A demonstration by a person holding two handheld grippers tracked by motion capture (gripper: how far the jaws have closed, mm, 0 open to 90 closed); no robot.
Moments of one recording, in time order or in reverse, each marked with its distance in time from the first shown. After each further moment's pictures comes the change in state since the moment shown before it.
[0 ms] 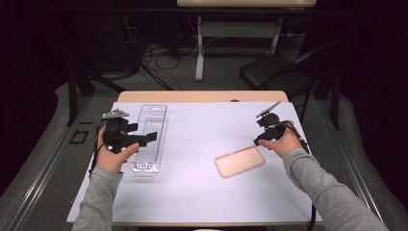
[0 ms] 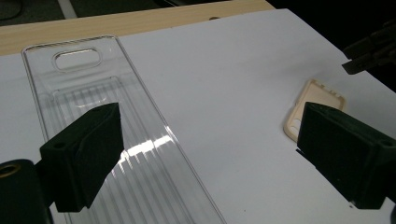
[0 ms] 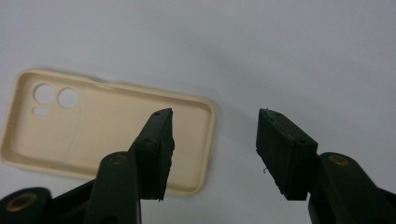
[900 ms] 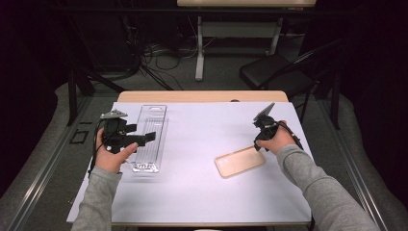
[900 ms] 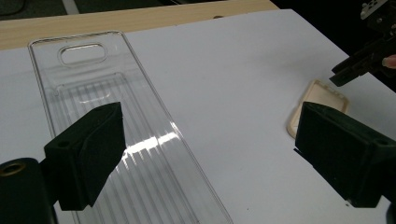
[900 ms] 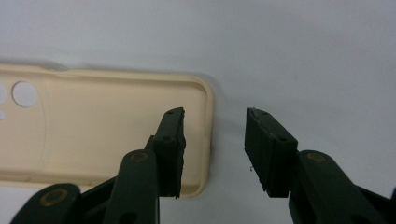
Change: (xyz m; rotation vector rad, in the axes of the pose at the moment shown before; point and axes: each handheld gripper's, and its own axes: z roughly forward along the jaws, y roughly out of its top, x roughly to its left) left arm 0.005 -0.002 -0.001 0.004 0.006 -0.017; right arm -0.006 0.007 0.037 0.193 0.014 0.133
